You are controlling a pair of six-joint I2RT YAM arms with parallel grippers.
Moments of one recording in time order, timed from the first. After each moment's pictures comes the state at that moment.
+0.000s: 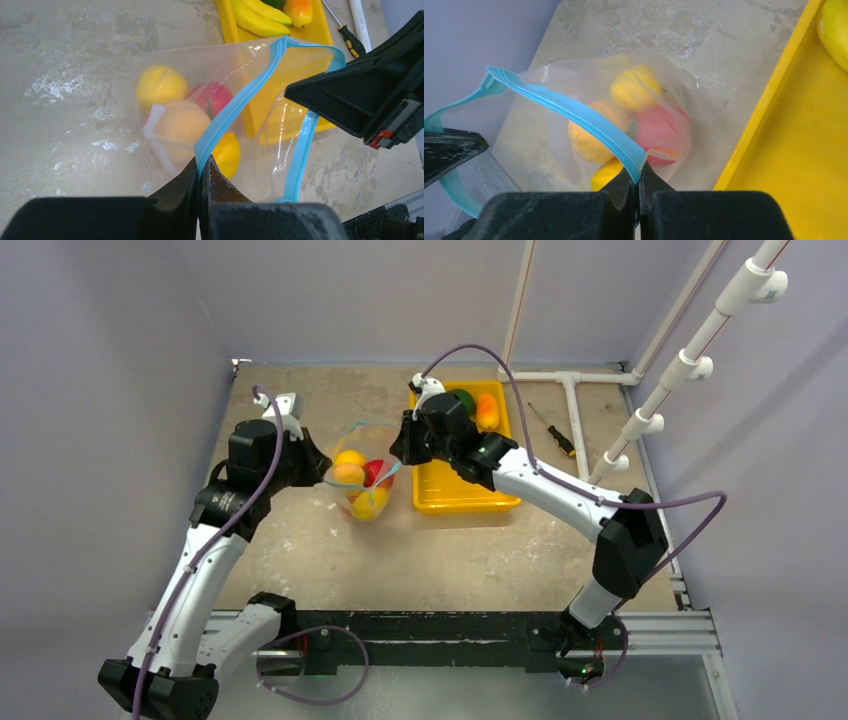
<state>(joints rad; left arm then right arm) -0.25 0.90 1.03 -0.64 0.12 -0.36 0.81 1.63 1.40 -0.23 0.02 0.53</state>
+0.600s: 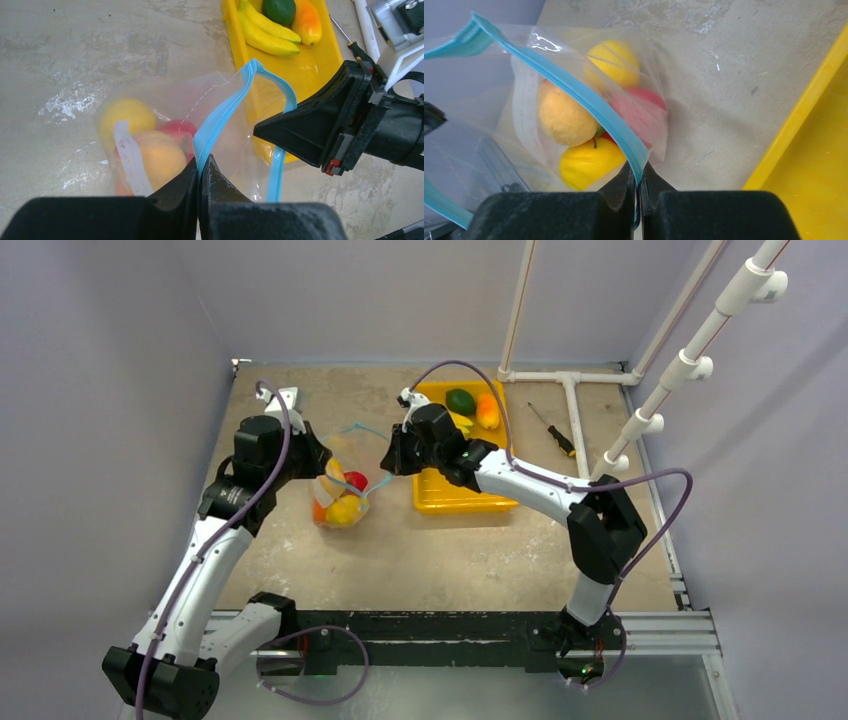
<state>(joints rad) -0.25 0.95 1.02 -0.54 0.08 -0.34 0.81 1.76 1.35 -0.11 -0.11 0.57</state>
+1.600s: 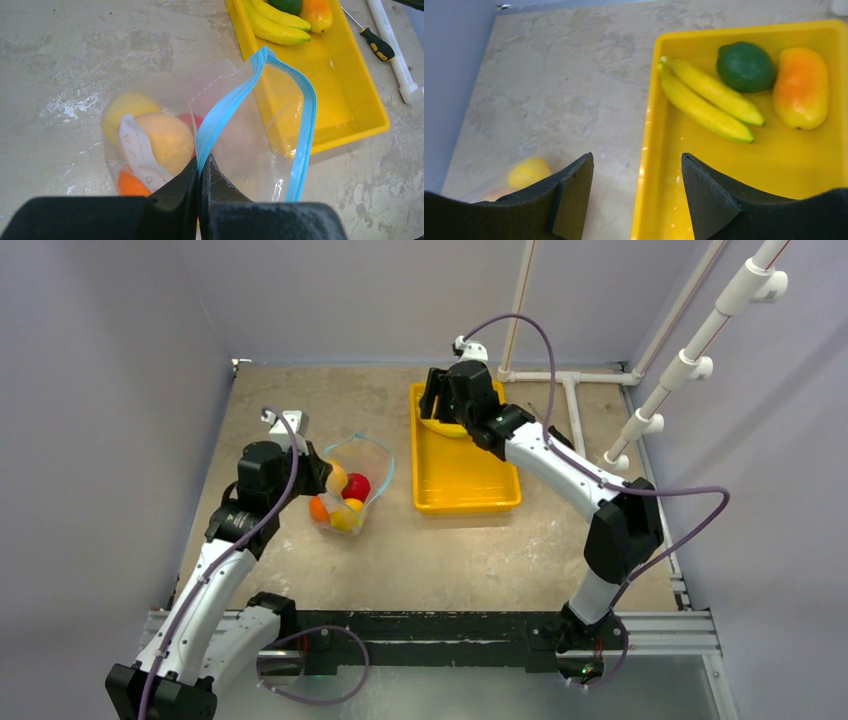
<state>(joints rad) -0.25 0.83 0.79 -0.38 0.08 -0.27 0.64 1.70 1.50 -0.25 0.25 0.51</state>
